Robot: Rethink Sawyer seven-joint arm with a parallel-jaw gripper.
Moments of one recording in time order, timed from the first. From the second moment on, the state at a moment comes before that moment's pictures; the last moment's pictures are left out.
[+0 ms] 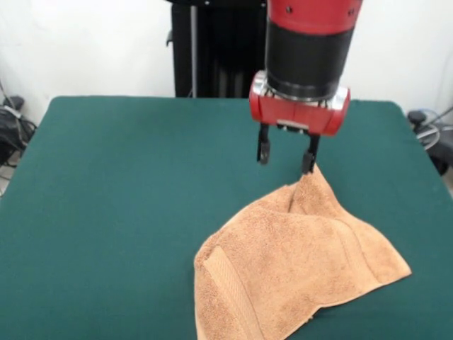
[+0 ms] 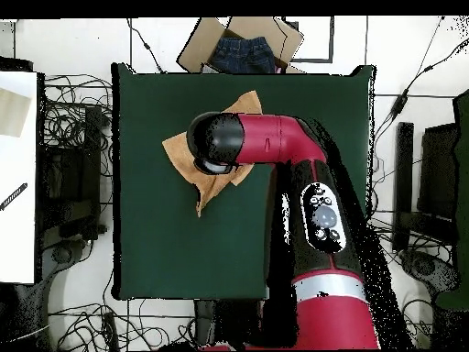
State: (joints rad) arm -0.28 -0.64 0.21 1.42 -0.21 0.84 2.03
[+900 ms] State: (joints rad) arm -0.23 -0.70 0.21 1.51 -0.23 0.75 2.03
